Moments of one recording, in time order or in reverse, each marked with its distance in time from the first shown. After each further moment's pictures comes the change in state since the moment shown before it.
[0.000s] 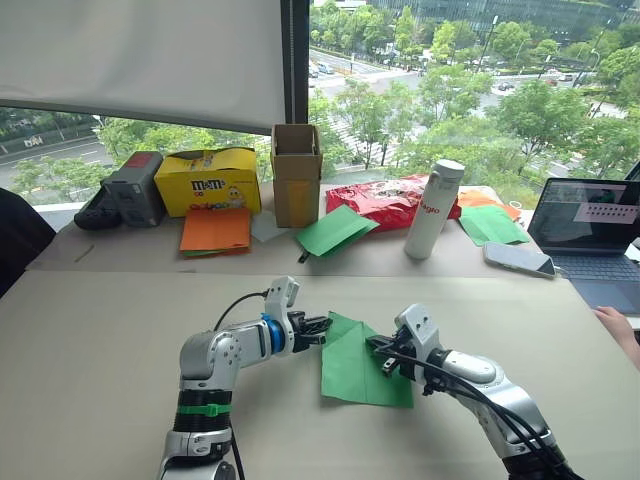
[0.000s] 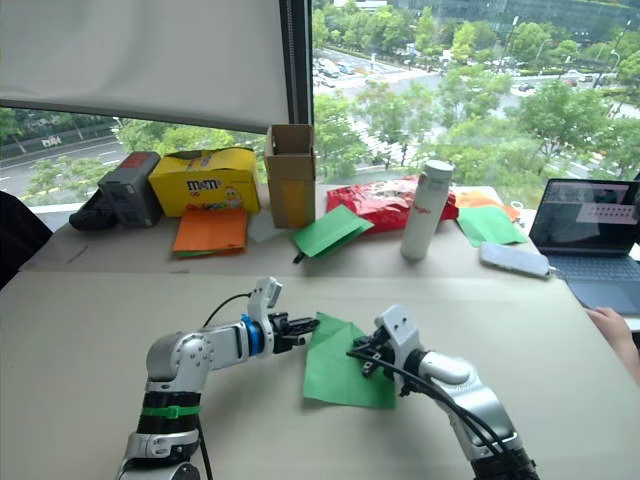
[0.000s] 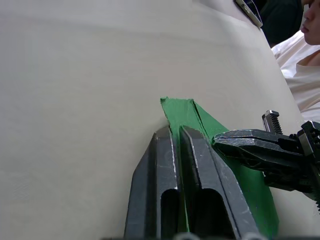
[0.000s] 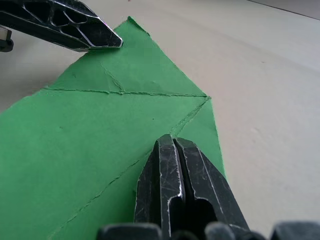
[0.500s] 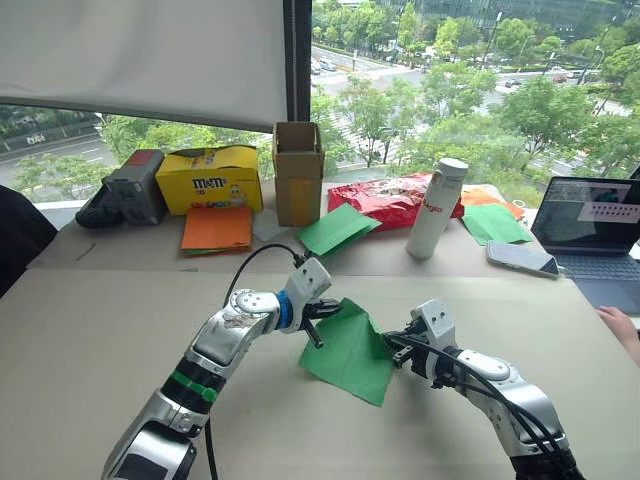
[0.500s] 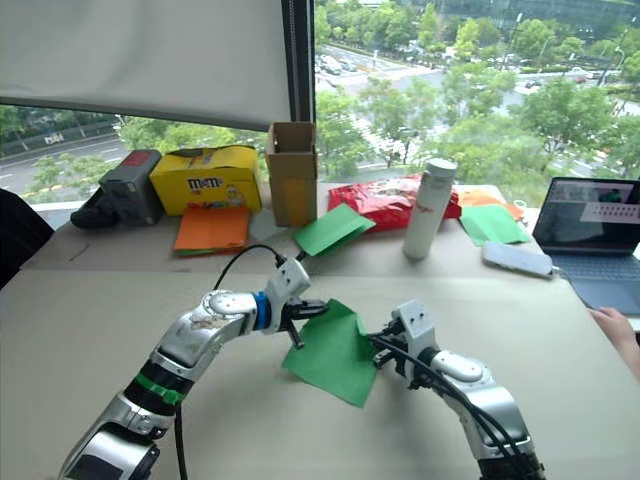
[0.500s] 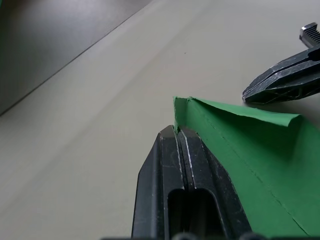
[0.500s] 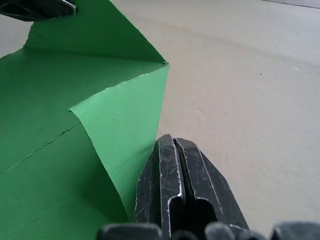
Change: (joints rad) left arm -0.170 0.318 -0.490 0.062 0.298 -0.635 -0.334; right arm 0.013 0.029 -0.100 -0.061 0.042 0.143 -0.070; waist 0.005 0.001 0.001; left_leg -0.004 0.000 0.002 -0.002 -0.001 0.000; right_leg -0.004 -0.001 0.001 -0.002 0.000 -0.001
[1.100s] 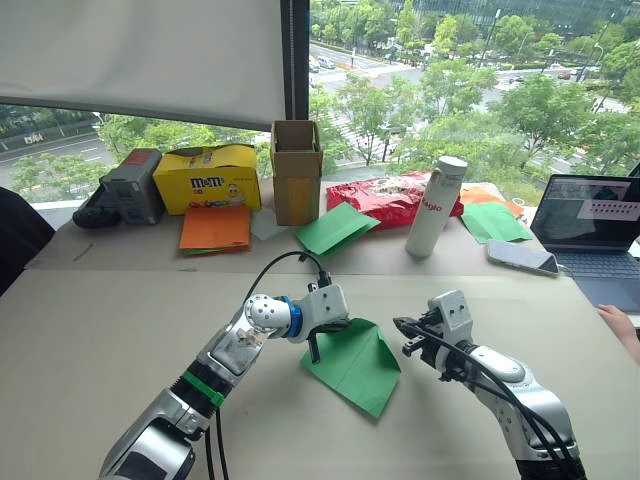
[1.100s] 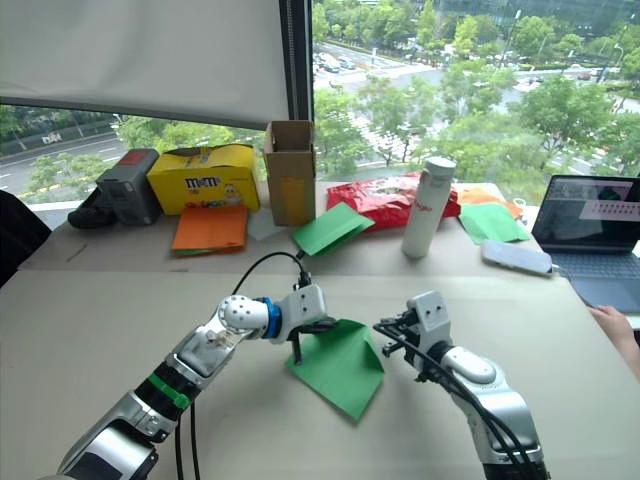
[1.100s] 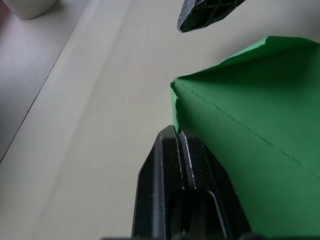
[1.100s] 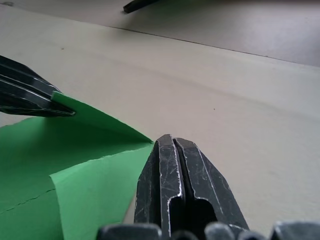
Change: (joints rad) left arm 0.025 -0.007 -0.097 0.103 0.191 -0.246 -0.077; right arm 0.022 -0.012 -0.068 -0.098 0.038 -0.018 0.005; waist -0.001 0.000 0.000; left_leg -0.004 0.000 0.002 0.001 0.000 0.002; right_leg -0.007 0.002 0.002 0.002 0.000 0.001
